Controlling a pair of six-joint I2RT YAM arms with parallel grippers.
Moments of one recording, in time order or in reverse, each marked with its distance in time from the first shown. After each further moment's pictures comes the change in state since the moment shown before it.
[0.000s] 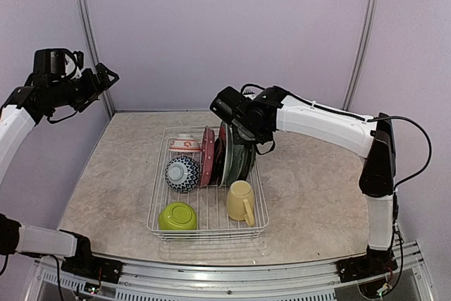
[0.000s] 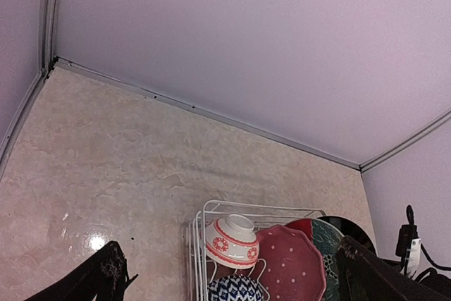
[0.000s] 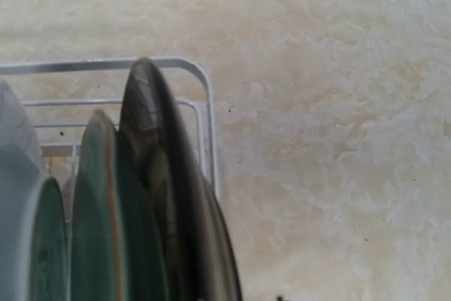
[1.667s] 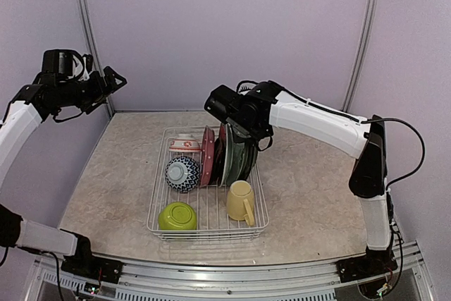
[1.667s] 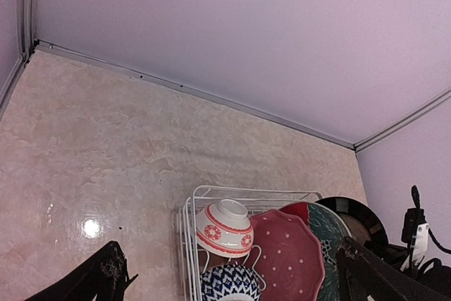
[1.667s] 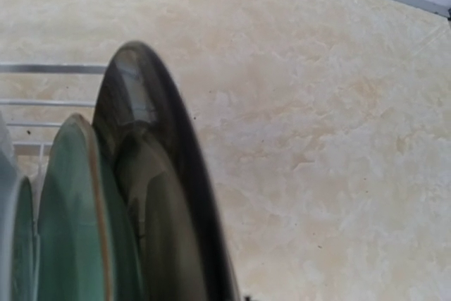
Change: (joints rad) left arm -0.010 0.051 0.000 0.000 0.074 0.011; right arm 0.013 0.074 0.161 -0.170 0.077 -0.031
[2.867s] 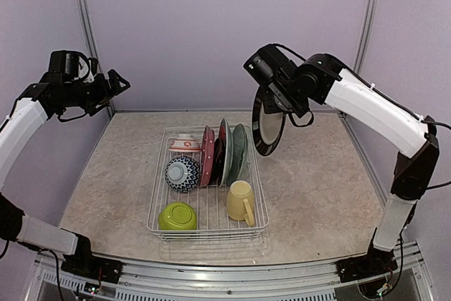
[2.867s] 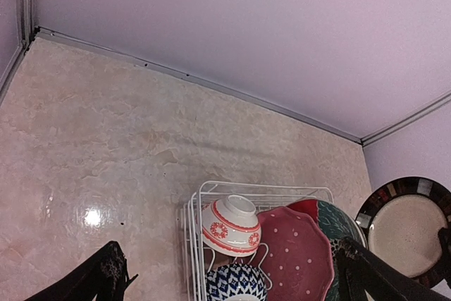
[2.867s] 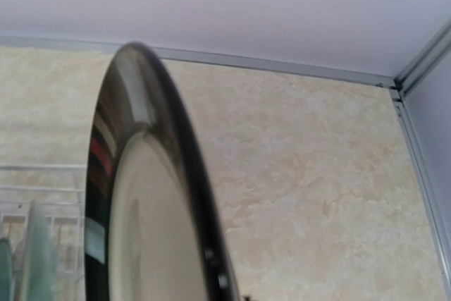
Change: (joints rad) left arm -0.002 0.050 0.000 0.000 0.000 0.000; right arm -0.042 -0.305 -0.100 0.064 0.065 -0.168
